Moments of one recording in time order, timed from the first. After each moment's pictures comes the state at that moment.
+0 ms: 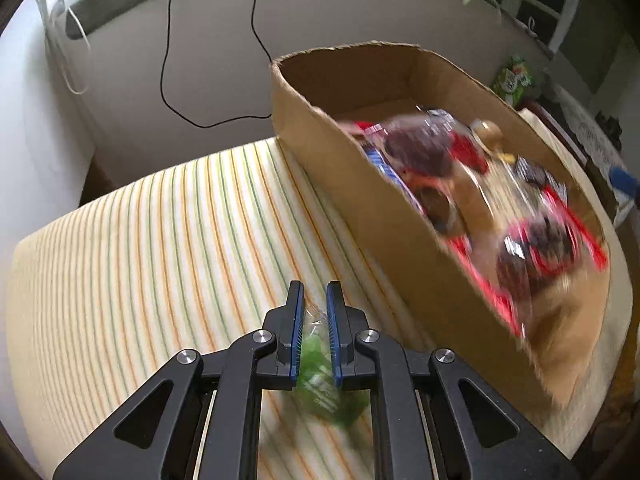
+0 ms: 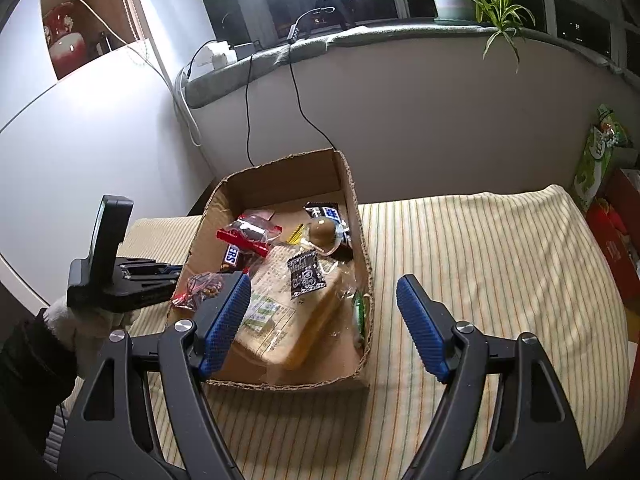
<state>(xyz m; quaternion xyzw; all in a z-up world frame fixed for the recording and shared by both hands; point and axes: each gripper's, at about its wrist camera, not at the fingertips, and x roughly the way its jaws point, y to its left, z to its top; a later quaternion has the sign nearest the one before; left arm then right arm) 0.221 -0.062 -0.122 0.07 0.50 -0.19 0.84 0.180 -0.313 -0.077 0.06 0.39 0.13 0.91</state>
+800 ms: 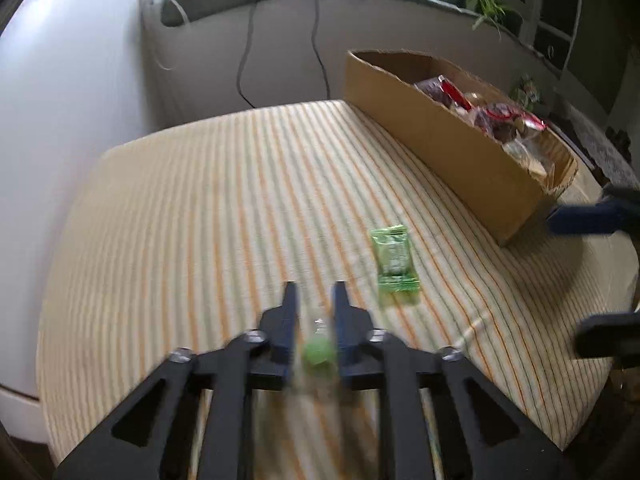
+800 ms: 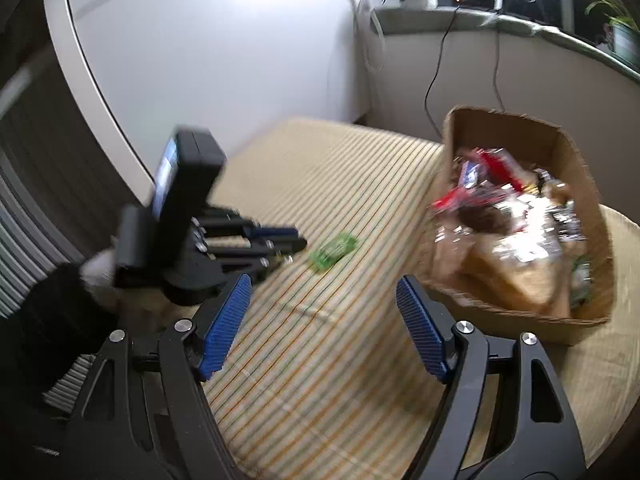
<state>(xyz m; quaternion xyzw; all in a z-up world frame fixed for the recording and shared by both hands) 0.109 0.021 -0.121 0.04 0.44 -0.13 0.89 0.106 -0.142 -0.114 -0.06 0.42 0.34 0.84</state>
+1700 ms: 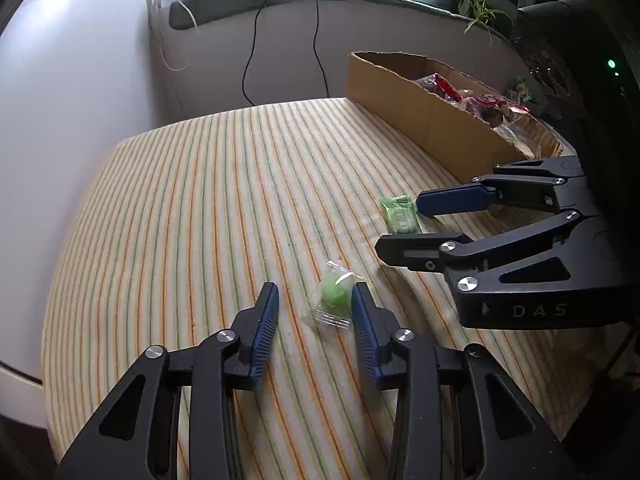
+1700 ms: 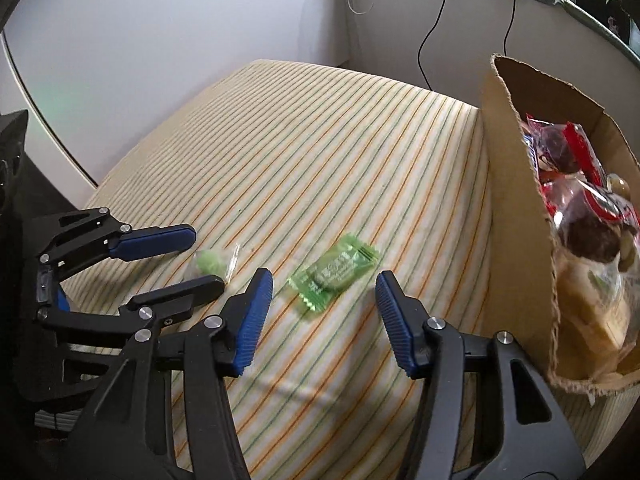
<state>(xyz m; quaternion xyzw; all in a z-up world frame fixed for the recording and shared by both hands) 0.089 0.032 -0.128 0.04 0.43 -0.14 0.89 0.164 -0.070 -0.176 -0.10 0.48 0.27 0.83</state>
